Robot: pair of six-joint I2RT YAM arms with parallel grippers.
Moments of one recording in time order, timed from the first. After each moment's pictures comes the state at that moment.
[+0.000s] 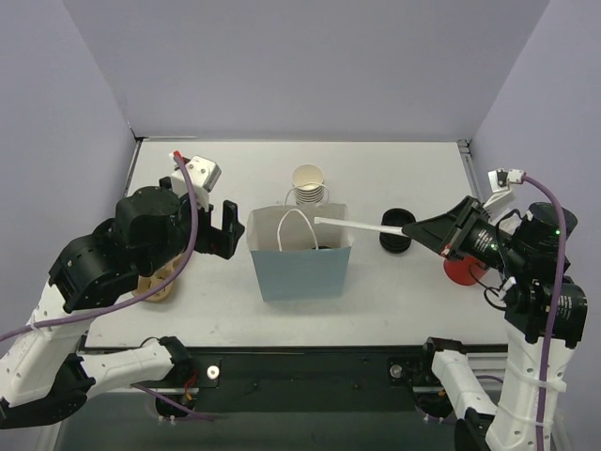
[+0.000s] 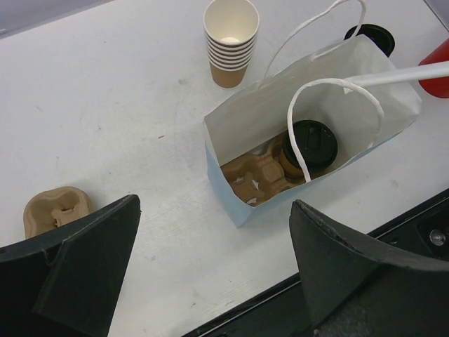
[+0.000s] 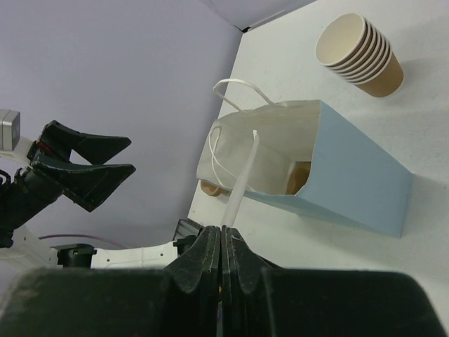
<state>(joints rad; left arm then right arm) -0.87 1.01 1.64 -1.07 -0.35 -0.24 -0.15 0.80 1.43 -0.98 -0.85 0.62</state>
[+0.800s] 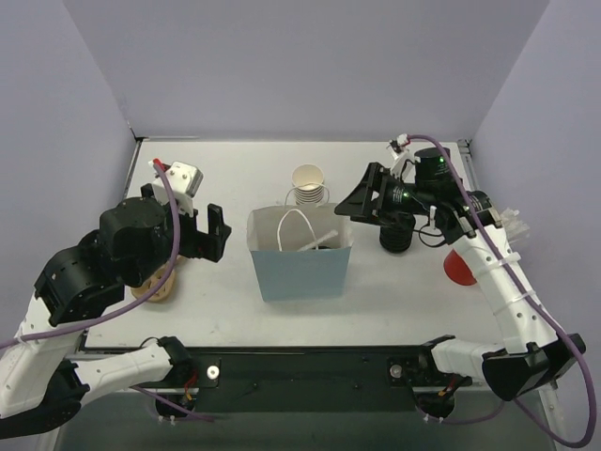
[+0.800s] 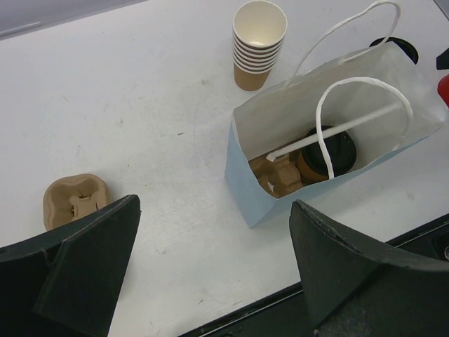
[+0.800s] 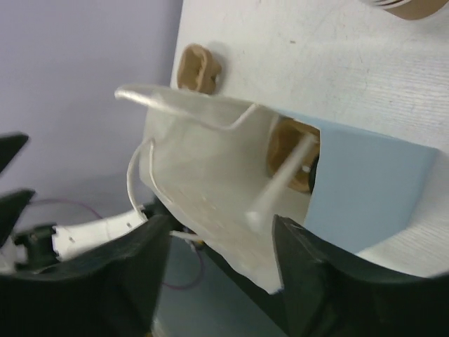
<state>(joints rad) -0.87 0.95 1.60 -1.09 -0.42 -0.26 0.35 1.21 1.37 -0.77 -0.57 0.66</state>
